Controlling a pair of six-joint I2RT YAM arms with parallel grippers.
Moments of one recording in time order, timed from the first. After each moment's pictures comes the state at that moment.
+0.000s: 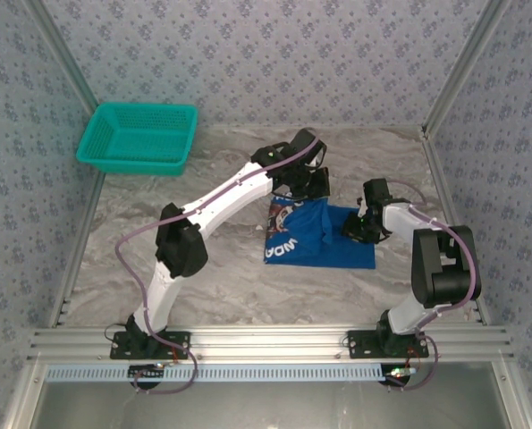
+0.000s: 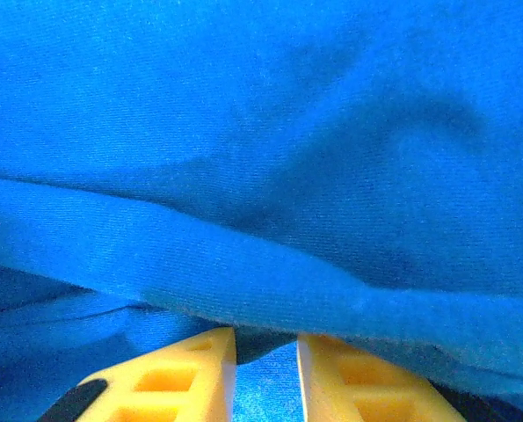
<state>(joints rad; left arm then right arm) -0.87 2.21 2.23 -0.90 0.27 -0.90 0.08 1.59 0.86 -0.54 -0.23 0.37</state>
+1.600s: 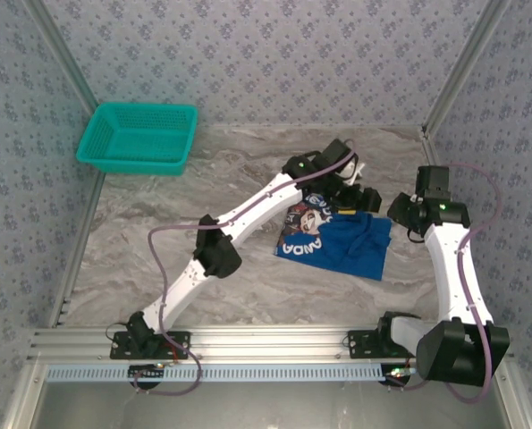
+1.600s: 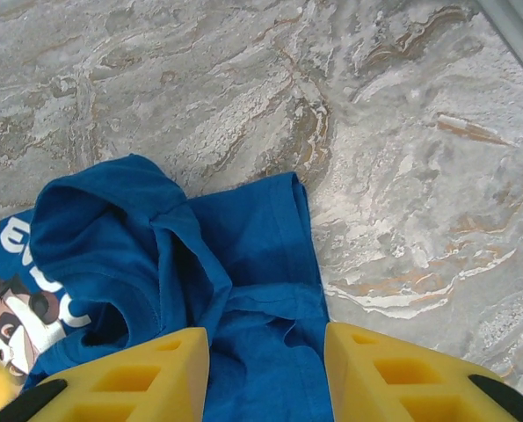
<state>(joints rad) -0.96 2.55 2.76 -1.00 0.55 -0.66 -0.13 1.12 1.04 -0.90 0.02 0.38</state>
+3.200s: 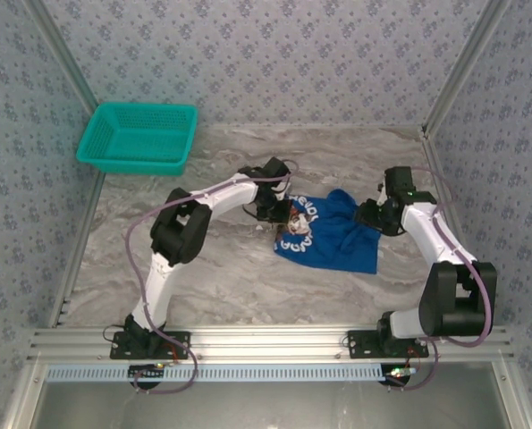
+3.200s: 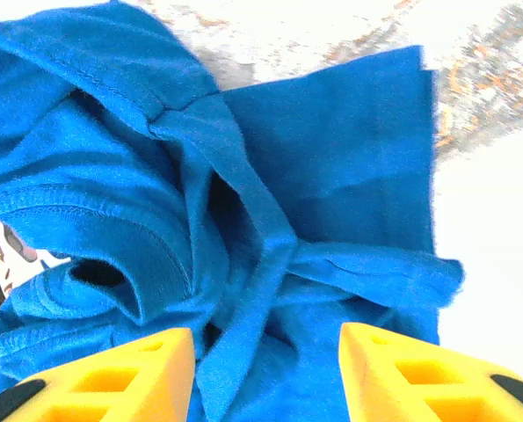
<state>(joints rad) -0.69 2.22 1.72 -0.74 0.30 -0.47 0.02 1.38 0.98 -0.76 -0.17 0.36</state>
